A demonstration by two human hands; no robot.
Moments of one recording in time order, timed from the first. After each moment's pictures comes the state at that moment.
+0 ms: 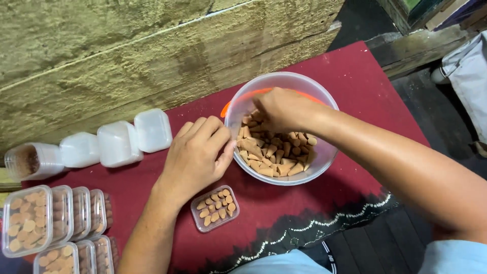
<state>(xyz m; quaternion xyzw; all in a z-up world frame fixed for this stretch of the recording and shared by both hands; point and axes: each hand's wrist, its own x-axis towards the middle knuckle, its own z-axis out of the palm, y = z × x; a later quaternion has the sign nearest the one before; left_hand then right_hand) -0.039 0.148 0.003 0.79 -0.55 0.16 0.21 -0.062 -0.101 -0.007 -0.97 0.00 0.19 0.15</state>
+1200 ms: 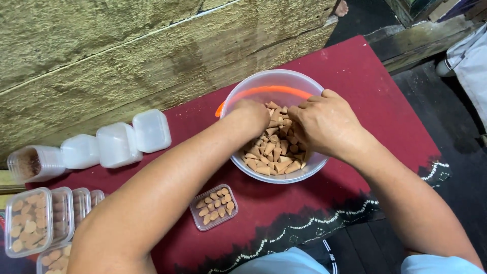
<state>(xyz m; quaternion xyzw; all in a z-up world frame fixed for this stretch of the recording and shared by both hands) 0.005 -0.015 -0.125 0.81 -0.54 -0.10 -0.21 -0.152 -0.141 -0.019 -1.00 -0.04 -0.03 -0.06</state>
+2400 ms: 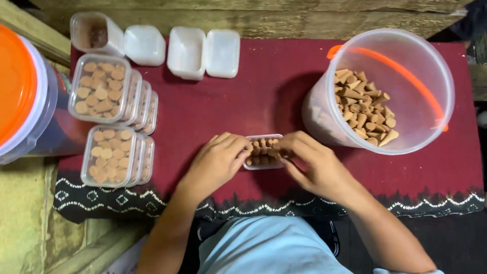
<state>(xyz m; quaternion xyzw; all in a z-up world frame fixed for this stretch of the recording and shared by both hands) -0.134 0.307 -0.098 0.85 -0.42 0.00 0.32 -0.194 0.055 -0.032 -0.86 -0.23 -0.06 0.45</state>
